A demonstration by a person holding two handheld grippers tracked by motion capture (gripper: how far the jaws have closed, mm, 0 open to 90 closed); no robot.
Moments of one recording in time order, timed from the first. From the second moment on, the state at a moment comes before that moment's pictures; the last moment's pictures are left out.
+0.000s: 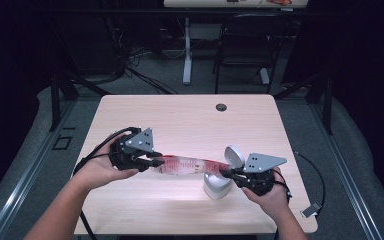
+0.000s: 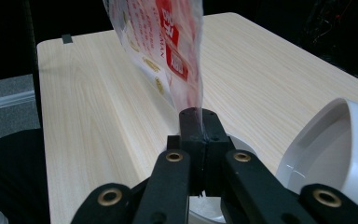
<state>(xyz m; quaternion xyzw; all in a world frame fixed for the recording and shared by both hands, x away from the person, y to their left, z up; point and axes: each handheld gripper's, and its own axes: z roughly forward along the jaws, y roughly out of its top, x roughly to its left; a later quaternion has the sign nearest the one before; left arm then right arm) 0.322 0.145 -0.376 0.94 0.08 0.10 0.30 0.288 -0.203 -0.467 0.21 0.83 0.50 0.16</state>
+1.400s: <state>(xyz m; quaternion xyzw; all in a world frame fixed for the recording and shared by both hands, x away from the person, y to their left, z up) 0.315 0.174 -0.422 0.92 0.13 0.08 0.37 0.296 -0.195 -0.448 0.19 0.82 0.52 0.15</state>
